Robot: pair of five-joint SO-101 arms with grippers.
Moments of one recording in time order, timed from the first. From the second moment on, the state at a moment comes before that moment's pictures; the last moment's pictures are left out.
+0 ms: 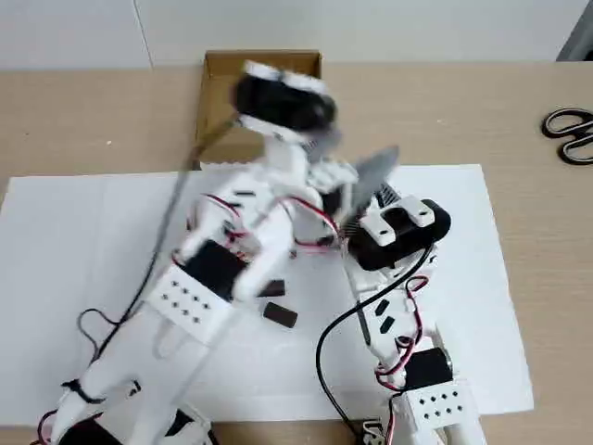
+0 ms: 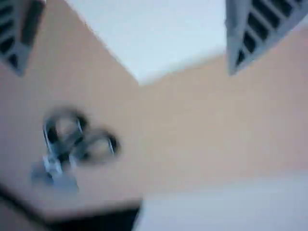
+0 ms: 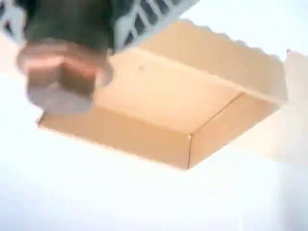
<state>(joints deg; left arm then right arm) 29.0 -27.7 24.9 27.5 19.7 -16.5 -77.2 85.6 -1.0 3.6</state>
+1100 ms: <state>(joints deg) -12.5 -17.2 12.0 86.2 26.2 -19.6 52.2 -60.7 44.6 -12.2</state>
